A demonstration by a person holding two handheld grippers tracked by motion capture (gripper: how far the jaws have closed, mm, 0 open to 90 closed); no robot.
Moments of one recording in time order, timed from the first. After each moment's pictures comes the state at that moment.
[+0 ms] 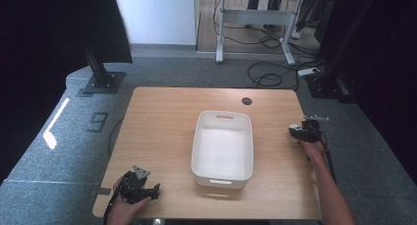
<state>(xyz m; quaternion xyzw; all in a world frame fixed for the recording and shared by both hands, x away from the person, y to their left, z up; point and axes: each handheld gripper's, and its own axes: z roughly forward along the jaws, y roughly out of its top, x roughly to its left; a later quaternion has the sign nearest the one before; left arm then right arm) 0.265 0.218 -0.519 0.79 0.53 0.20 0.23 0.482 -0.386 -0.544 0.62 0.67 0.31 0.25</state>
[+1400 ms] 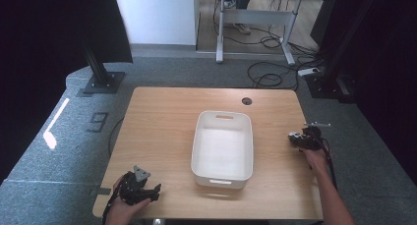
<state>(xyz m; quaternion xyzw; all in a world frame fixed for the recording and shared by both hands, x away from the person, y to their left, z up) 0.259 0.218 -0.511 0.80 0.50 0.21 0.25 0.446 -0.379 -0.537 0.62 0.69 0.30 0.22</state>
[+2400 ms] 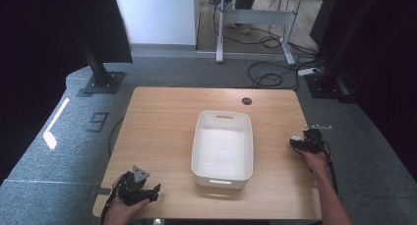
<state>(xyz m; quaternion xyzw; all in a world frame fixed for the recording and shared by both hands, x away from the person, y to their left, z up) 0.257 0.221 -0.507 0.81 0.49 0.21 0.26 0.438 -0.379 -0.540 0.64 0.68 0.28 0.22</state>
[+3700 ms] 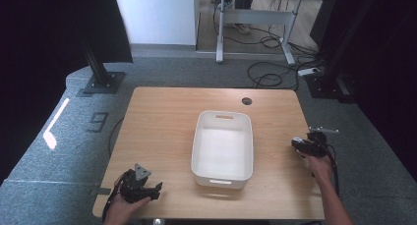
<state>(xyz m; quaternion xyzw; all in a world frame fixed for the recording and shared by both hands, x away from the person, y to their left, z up) 0.263 0.218 -0.507 0.81 0.48 0.20 0.27 0.406 -0.371 -0.512 0.63 0.67 0.32 0.20</state>
